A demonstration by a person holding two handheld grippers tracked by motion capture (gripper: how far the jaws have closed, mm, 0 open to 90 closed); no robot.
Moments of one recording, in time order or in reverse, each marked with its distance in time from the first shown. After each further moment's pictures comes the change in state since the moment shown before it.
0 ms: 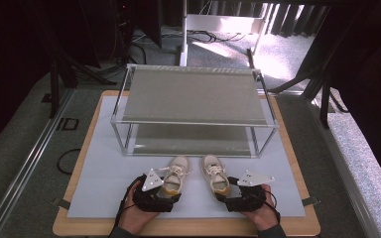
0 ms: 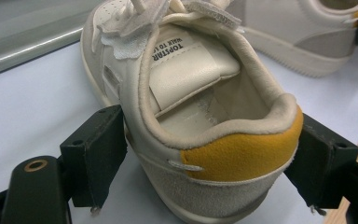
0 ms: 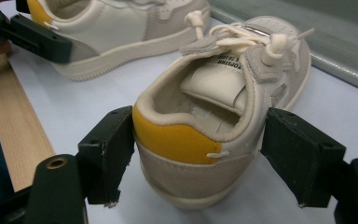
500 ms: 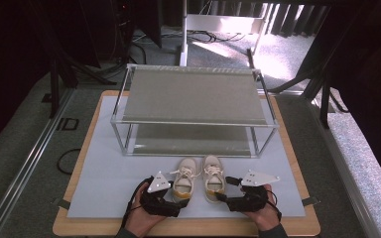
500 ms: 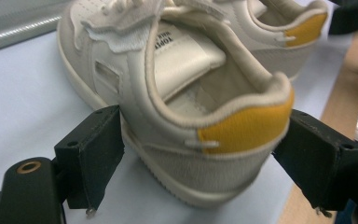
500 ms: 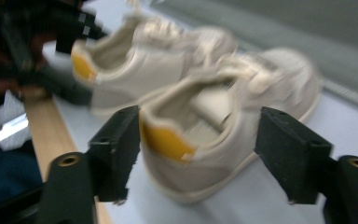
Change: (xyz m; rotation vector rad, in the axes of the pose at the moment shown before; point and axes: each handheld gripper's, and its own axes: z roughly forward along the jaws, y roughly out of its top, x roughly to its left) left arm -0.010 0.000 0.005 -0.004 -0.121 -0.007; right arm 0.000 0.008 -0.012 -0.081 0.064 0.014
